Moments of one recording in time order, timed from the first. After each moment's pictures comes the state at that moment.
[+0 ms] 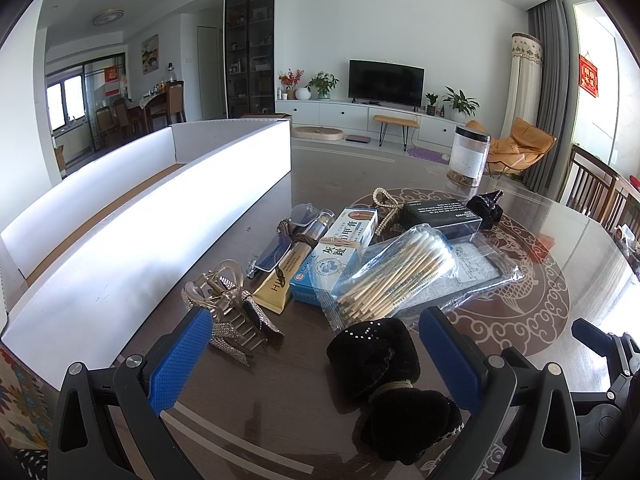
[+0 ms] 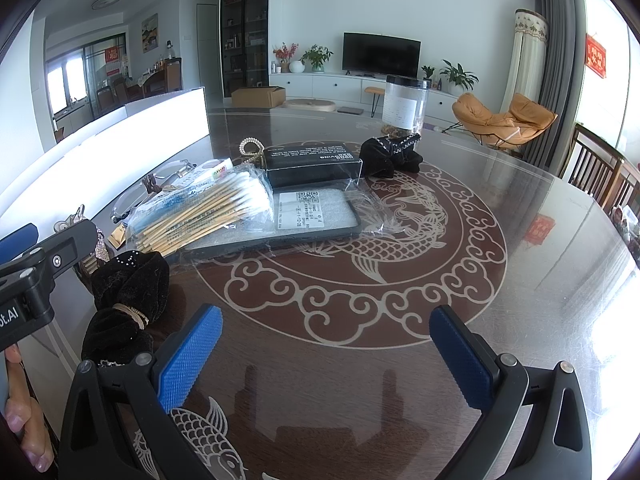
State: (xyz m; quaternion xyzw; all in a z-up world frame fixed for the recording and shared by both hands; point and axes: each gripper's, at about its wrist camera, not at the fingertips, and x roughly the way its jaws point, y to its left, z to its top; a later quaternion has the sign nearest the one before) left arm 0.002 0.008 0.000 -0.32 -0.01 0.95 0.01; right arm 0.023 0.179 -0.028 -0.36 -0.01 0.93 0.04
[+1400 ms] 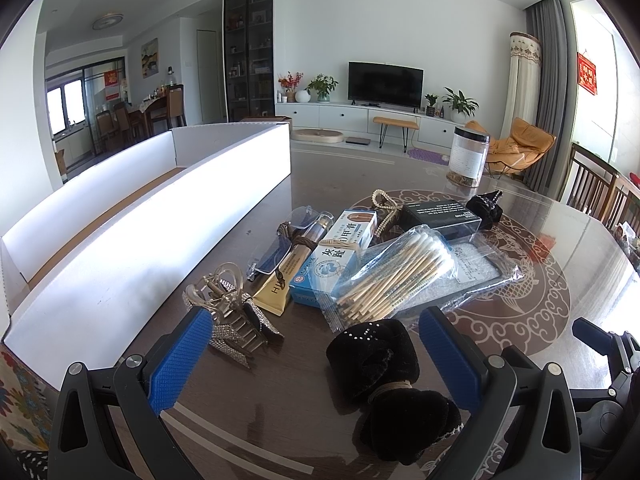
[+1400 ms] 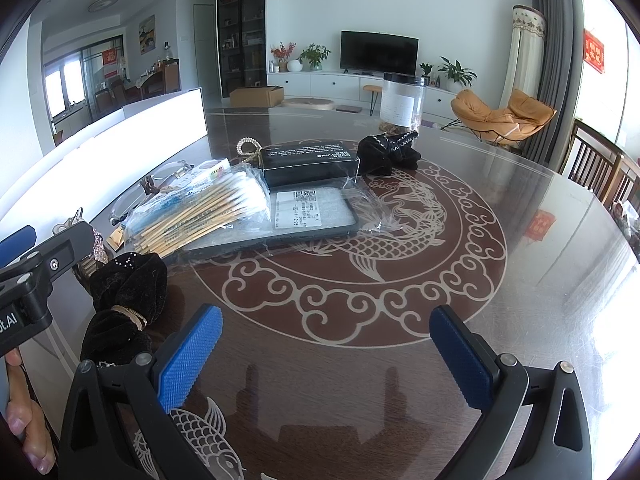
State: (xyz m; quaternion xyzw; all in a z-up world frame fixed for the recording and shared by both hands) left arm 0.001 0.006 0.001 -0.32 -0.01 0.95 0.01; right arm 0.023 0.180 -0.031 -0.36 -0.01 0.93 0.04
